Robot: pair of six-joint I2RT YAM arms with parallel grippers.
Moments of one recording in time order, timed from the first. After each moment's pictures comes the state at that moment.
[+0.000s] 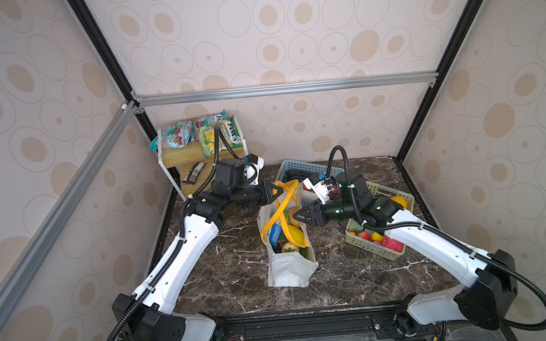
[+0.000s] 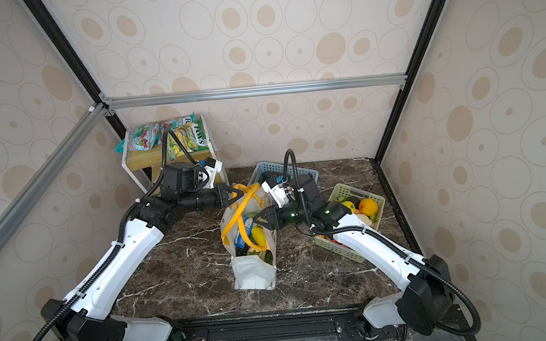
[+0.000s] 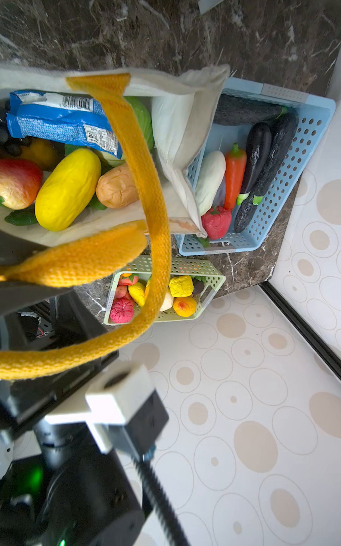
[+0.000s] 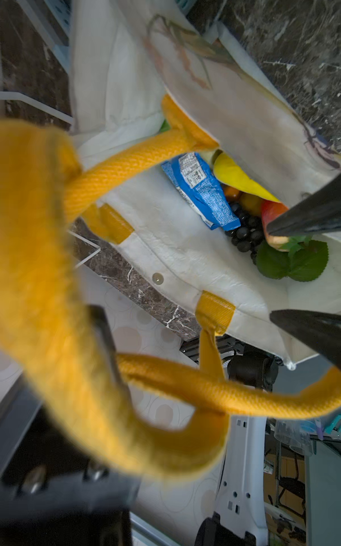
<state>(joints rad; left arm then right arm) -0.45 1.37 1.47 -0.65 0.48 -0.59 0.63 1.37 1.16 -0.33 -0.60 0.37</state>
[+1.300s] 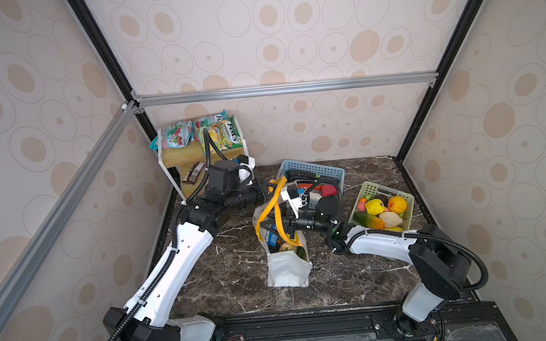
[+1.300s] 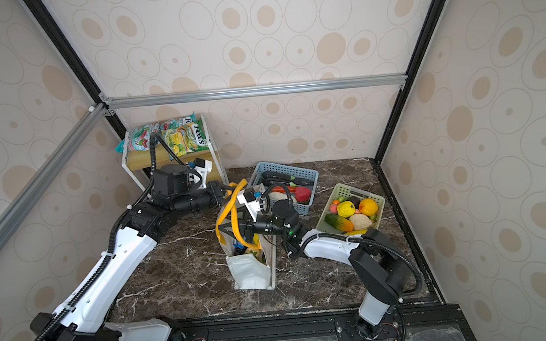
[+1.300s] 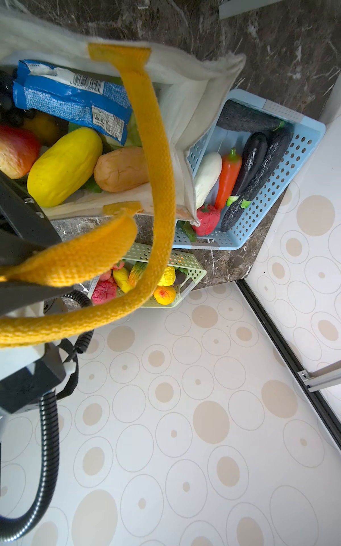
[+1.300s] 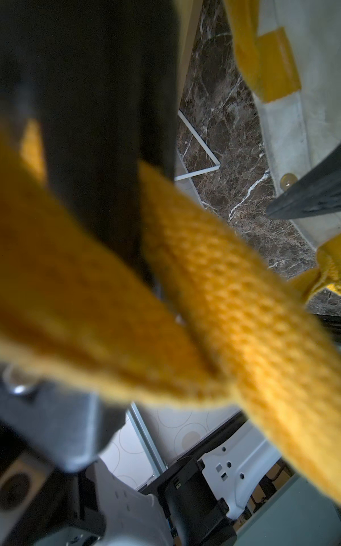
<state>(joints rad) -0.46 1.29 1.42 -0.59 0.42 -0.77 0.81 1.64 0.96 0.85 -0.64 0.47</state>
